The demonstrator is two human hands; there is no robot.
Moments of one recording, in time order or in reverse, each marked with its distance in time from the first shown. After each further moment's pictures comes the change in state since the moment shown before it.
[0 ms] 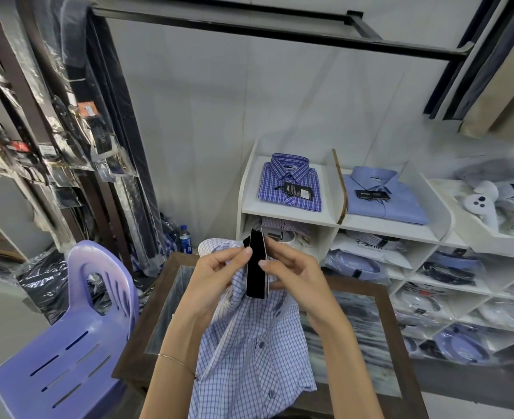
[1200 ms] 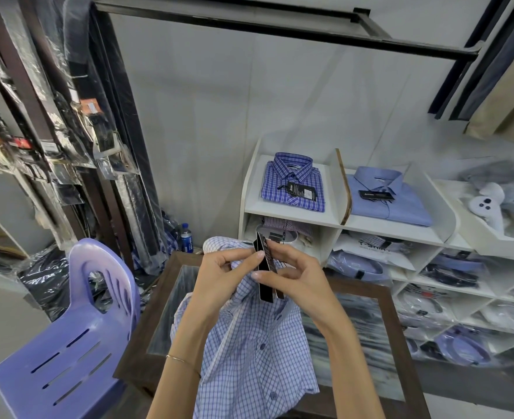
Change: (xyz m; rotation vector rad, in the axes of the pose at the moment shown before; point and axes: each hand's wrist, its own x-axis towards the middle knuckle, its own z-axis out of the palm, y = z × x) left_hand 0.006 -0.001 0.002 0.213 0.080 0.098; right_hand 0.001 -0.003 0.002 -0.062 -0.006 0.009
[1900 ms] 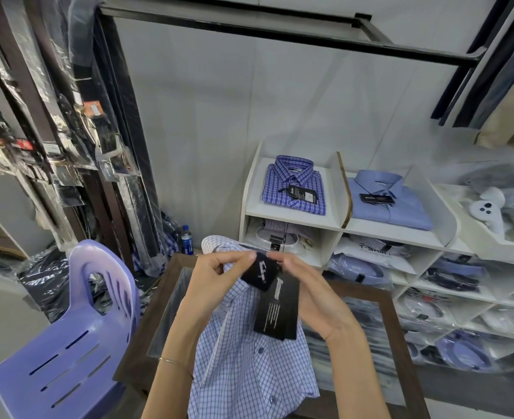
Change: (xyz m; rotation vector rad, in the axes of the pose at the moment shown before) left_hand 0.001 0.001 -0.011 0.078 0.023 0.056; right_hand 0.005 0.019 -0.015 0.439 -0.148 0.178
